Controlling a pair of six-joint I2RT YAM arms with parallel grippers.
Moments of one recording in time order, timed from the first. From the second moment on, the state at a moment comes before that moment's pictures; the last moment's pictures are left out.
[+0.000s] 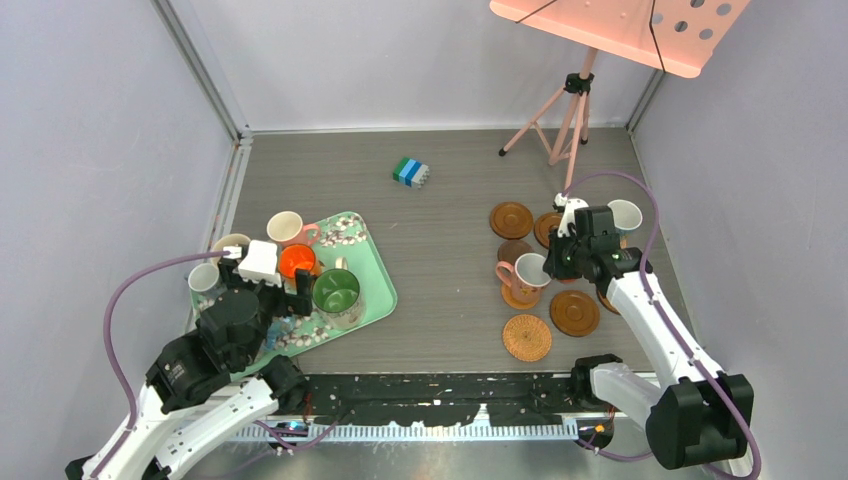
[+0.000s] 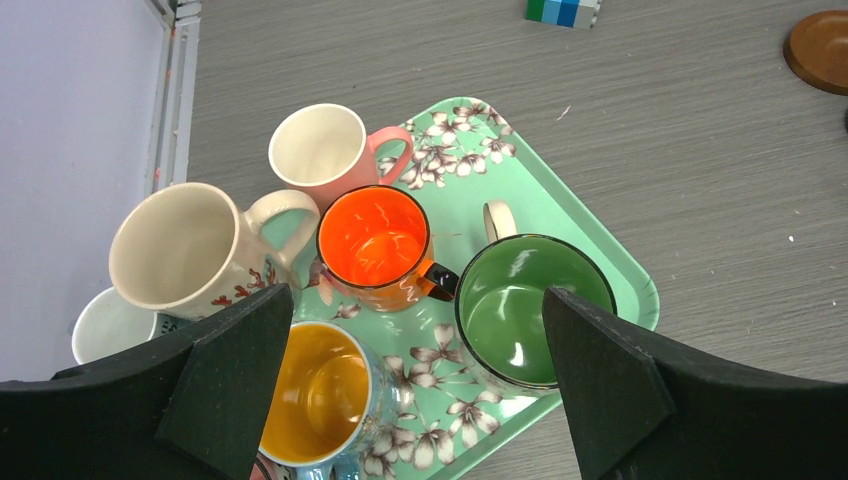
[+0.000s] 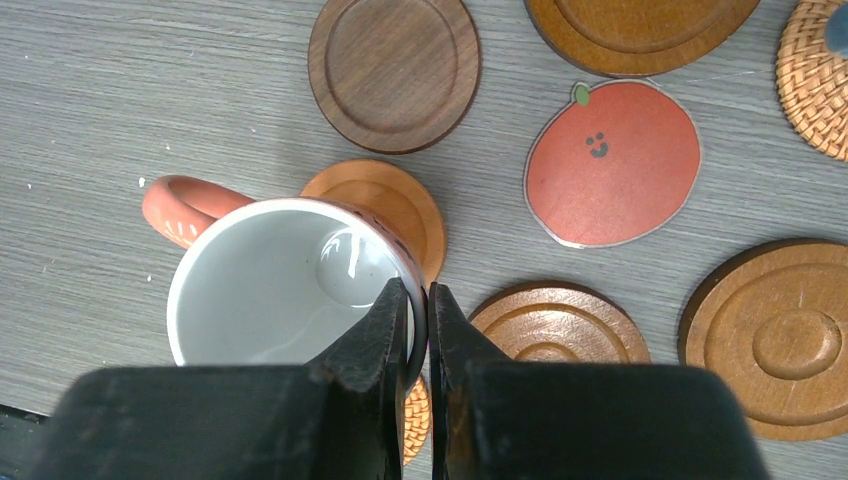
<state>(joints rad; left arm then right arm) -0.82 0.33 0.84 -0.86 -0.67 -0.13 0.13 1.02 0.75 -0.62 -0.13 0.06</state>
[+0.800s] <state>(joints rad) -0.82 0.33 0.84 -0.86 -0.67 -0.13 0.17 1.15 0.85 -0.50 -0.17 -0.12</state>
